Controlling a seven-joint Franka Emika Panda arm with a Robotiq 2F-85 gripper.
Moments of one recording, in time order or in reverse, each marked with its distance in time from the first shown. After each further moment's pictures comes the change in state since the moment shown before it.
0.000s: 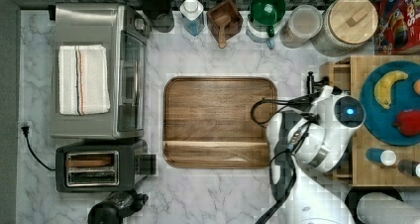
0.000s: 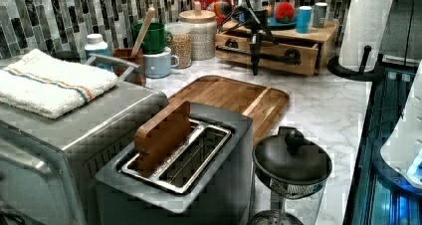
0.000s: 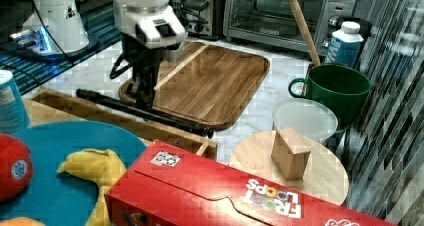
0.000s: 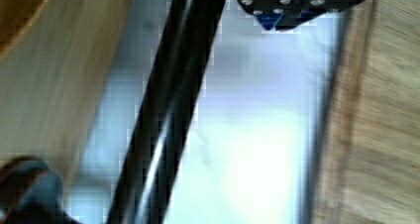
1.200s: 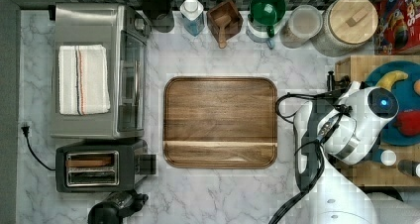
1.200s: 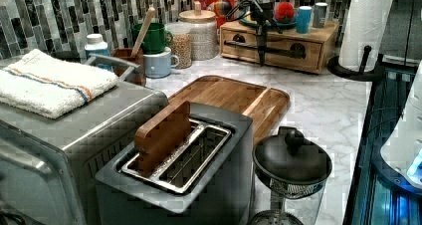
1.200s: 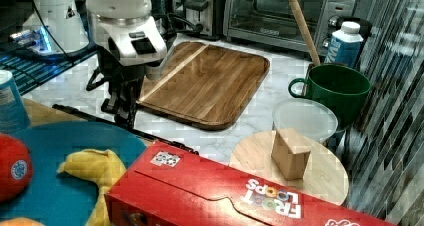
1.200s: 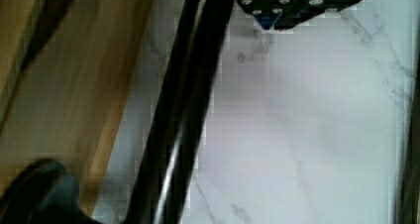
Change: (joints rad) arm -0.081 0.083 -0.001 0.174 -0.018 -0.128 -0.041
